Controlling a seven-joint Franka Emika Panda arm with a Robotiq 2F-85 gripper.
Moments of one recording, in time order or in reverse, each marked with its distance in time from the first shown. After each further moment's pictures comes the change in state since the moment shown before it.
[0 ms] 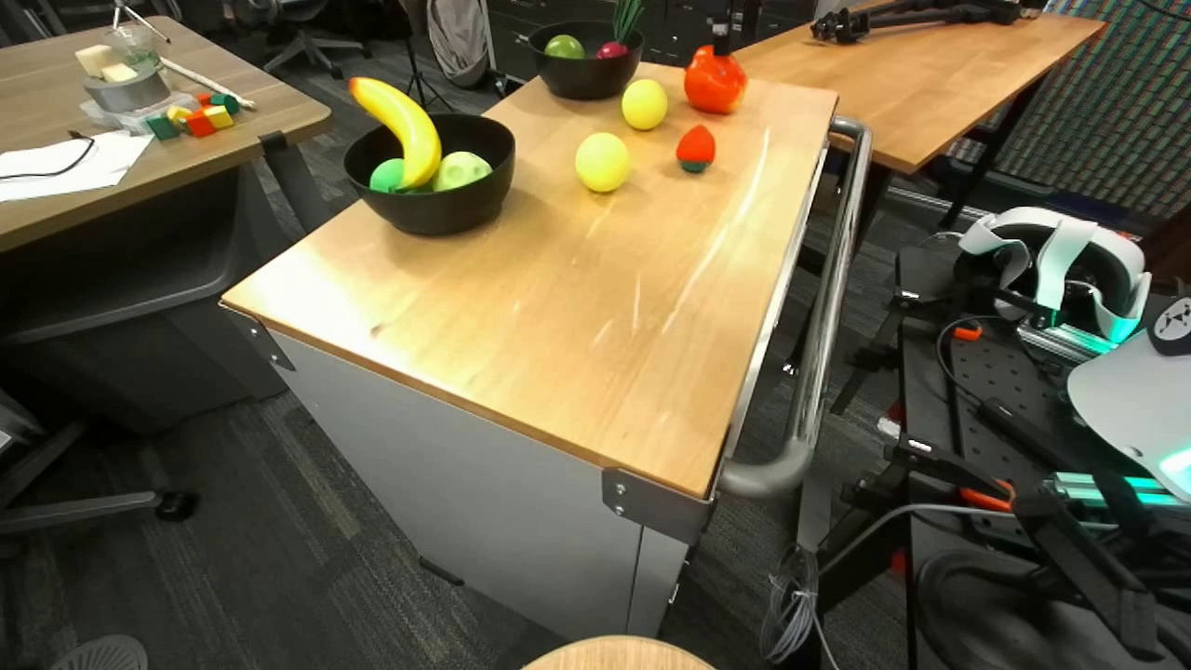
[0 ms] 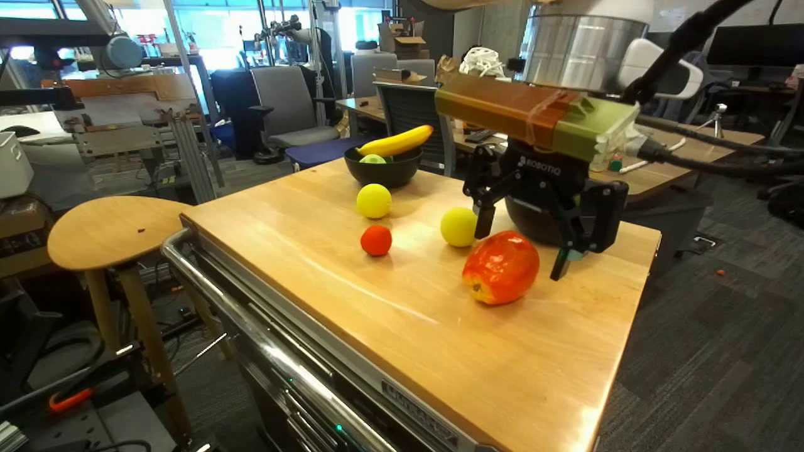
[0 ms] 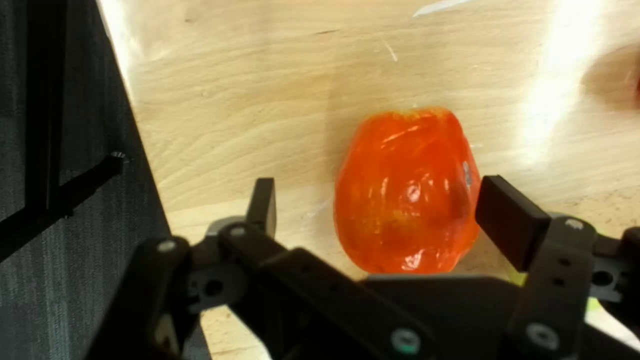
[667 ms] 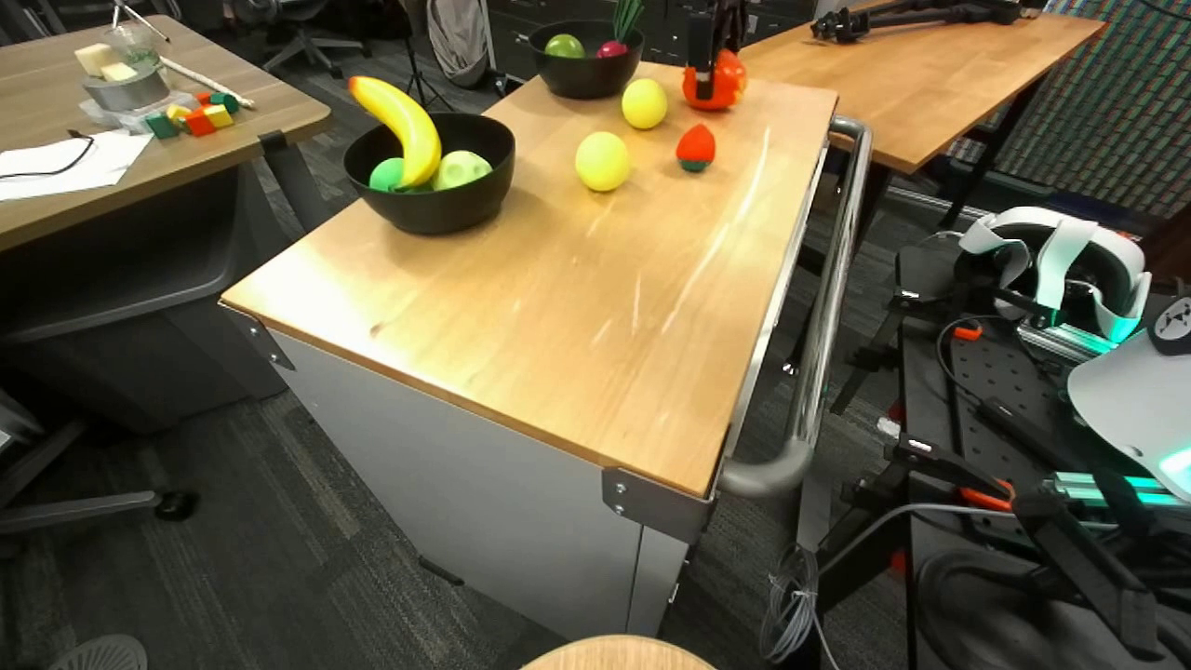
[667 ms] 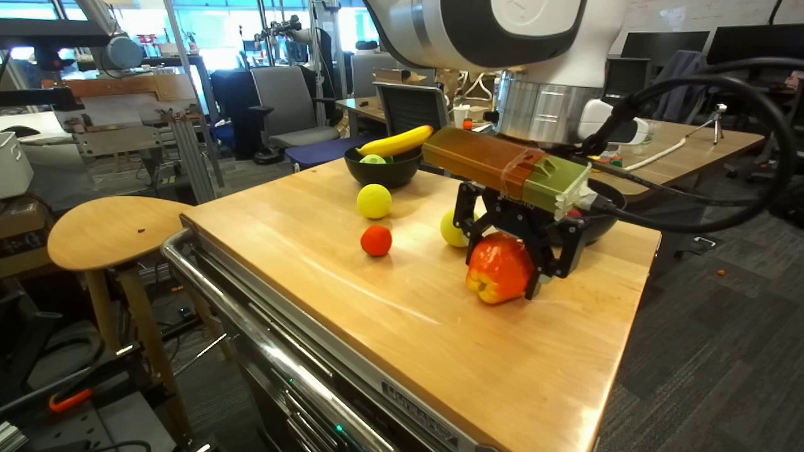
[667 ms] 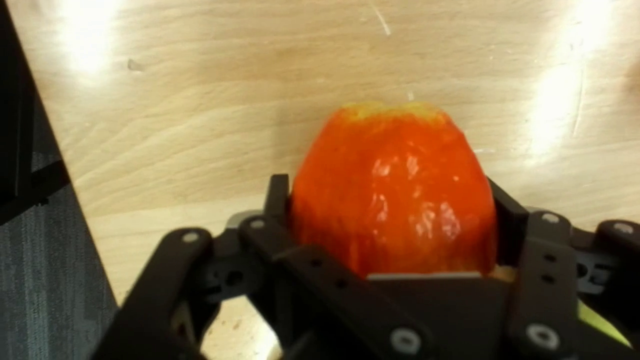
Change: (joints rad) arm 0.019 0.055 0.026 -0.044 0.000 0.121 0.000
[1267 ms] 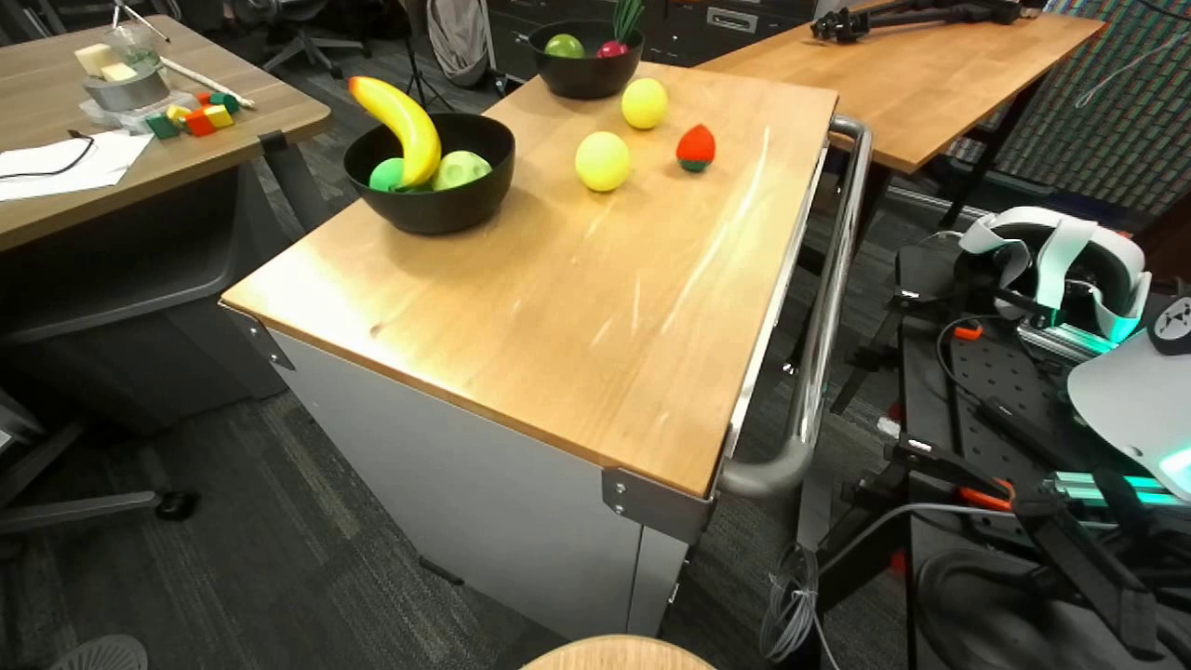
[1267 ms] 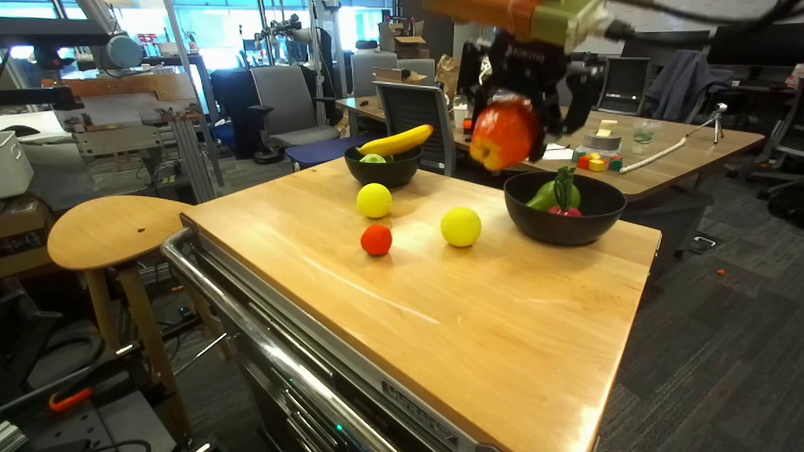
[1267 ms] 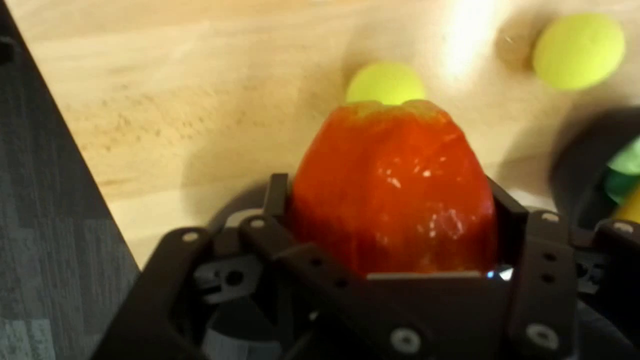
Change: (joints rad) arm -0.007 -0.169 0.022 0.108 0.226 -0.132 -0.084
